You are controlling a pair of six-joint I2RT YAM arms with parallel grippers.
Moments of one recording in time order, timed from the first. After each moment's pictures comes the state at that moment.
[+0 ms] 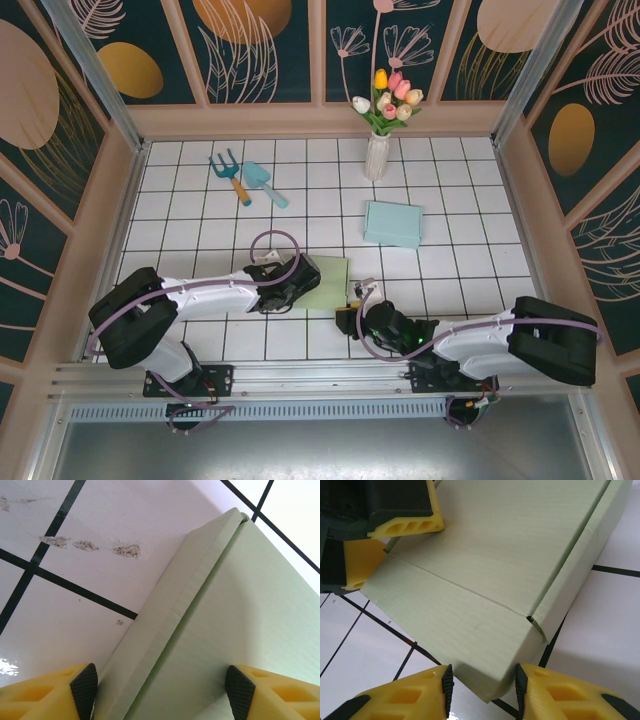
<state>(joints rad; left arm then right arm) -0.97 1.55 0.76 -0.35 -0.30 -1.51 1.22 1.20 0.13 0.51 0.29 0.71</state>
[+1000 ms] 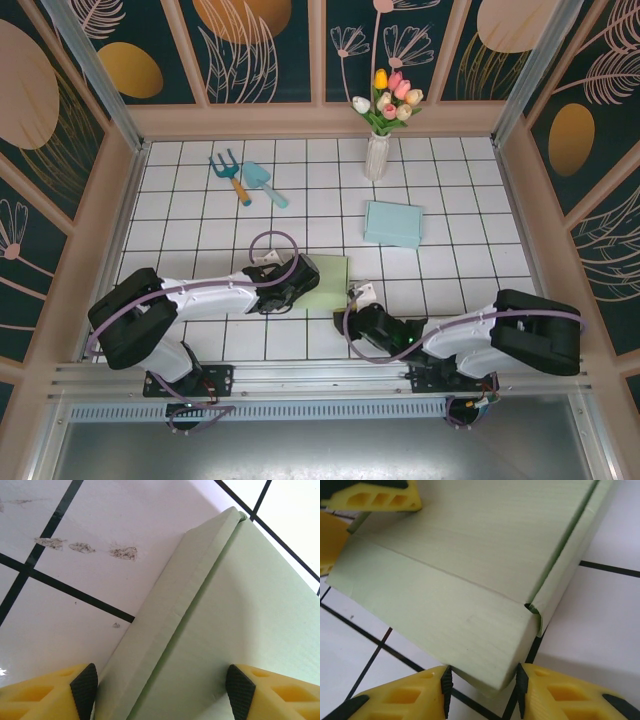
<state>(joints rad) -0.97 1.54 0.74 -0.32 -0.30 -1.51 1.25 1.30 0.18 0.45 0.39 0.70</state>
